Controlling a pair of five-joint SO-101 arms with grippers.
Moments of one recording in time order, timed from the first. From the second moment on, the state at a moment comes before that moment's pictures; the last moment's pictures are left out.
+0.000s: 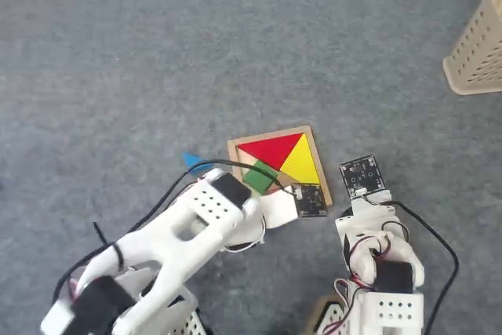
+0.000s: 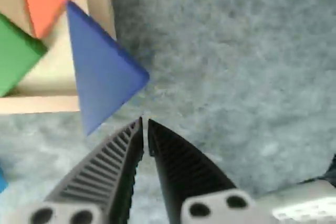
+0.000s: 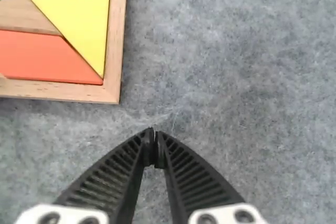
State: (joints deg) left arm 35.0 -18.6 53.1 72.5 -32.8; right arm -1.6 -102.1 95.6 69.0 19.2
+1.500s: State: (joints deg) left arm 32.8 -15.0 44.9 62.6 -25.1; right arm -1.6 -102.1 95.6 69.0 19.2
